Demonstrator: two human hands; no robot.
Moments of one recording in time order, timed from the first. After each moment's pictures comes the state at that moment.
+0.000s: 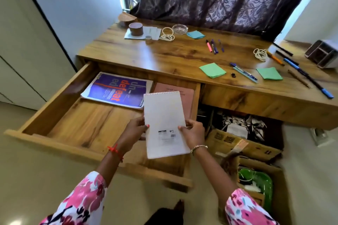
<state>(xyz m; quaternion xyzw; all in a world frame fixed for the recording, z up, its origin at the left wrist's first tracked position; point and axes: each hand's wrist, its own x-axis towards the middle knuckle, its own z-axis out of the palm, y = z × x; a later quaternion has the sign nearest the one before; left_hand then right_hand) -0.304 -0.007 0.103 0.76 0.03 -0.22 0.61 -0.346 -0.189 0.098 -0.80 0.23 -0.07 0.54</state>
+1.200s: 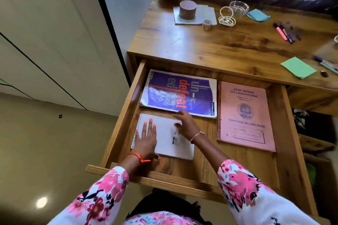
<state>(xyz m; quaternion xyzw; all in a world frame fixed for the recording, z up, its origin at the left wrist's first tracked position) -0.145 0.252 0.011 0.91 -0.22 -0.35 -0.03 -0.138 0.077 0.016 -0.94 0.02 0.10 0.32</state>
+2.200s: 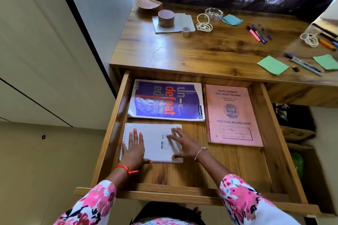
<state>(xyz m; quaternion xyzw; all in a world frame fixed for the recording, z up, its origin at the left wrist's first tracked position) -0.132 0.258 0.006 0.92 -0.19 -0.35 0.01 -0.179 0.047 -0.006 -0.95 -0.05 0.23 0.22</state>
